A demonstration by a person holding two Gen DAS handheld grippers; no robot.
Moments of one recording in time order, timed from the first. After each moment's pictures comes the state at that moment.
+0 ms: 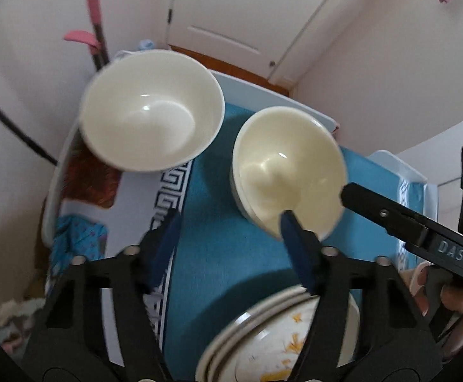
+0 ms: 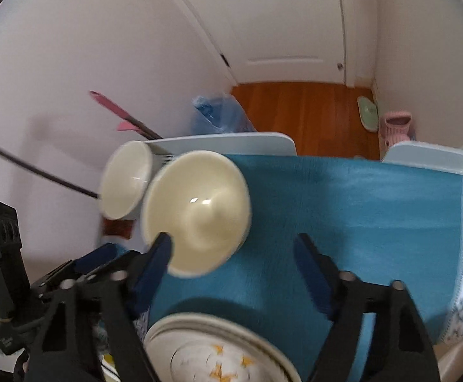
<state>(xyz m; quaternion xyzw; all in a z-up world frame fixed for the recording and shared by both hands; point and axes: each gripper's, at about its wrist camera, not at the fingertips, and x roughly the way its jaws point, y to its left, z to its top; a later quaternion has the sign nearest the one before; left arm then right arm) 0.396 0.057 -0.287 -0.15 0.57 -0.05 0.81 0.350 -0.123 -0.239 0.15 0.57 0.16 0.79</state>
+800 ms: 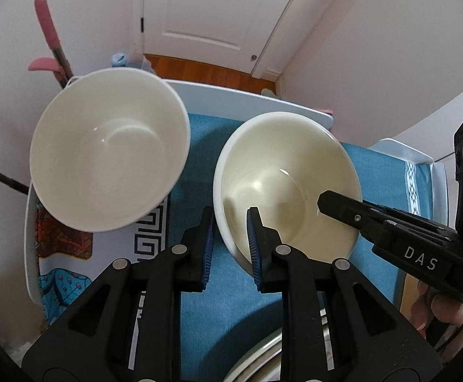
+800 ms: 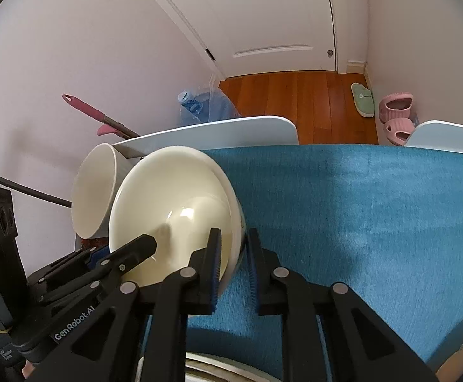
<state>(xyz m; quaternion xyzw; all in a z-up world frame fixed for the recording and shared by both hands) 0.422 0.032 -0.297 -0.09 0.56 -0.09 0.82 0.361 -0.111 -0.270 0.17 0.58 0.14 0.78</state>
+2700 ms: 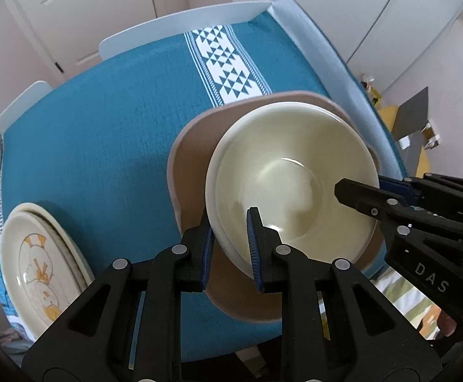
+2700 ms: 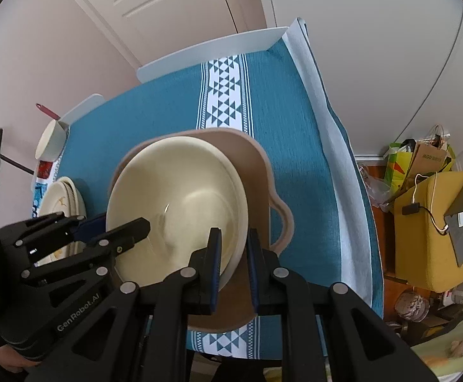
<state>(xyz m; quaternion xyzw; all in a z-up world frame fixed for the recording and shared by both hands) 0.245 -0.308 -0.286 0.11 0.59 -0.18 0.78 0.135 -0.396 -0.254 0.15 0.57 0.04 0.80</state>
